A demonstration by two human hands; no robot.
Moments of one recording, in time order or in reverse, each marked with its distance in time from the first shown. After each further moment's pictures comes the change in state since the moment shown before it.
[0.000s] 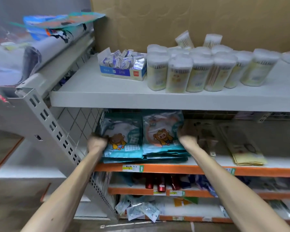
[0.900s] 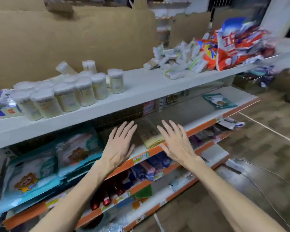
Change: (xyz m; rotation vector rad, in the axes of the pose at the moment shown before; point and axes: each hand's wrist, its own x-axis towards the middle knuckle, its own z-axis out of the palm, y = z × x) left_hand -0.293 0.155 0.158 0.609 -0.232 1.713; right_hand -0.166 0.213 -0.203 -0.638 0.346 -0.248
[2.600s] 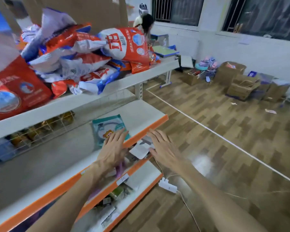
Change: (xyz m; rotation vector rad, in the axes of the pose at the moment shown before) left_hand 0.618 0.553 0.265 -0.315 -0.195 0.013; right_hand -0.030 0.810 0.138 0.161 -0.094 0.195
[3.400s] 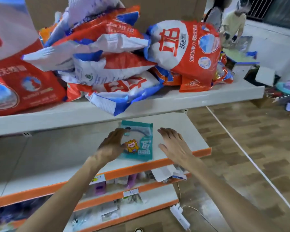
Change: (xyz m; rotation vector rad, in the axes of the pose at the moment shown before) left_hand 0.084 -0.104 0.015 -0.199 0.010 -0.553; right_hand 0.223 0.049 0.068 0.079 -0.111 -0.383
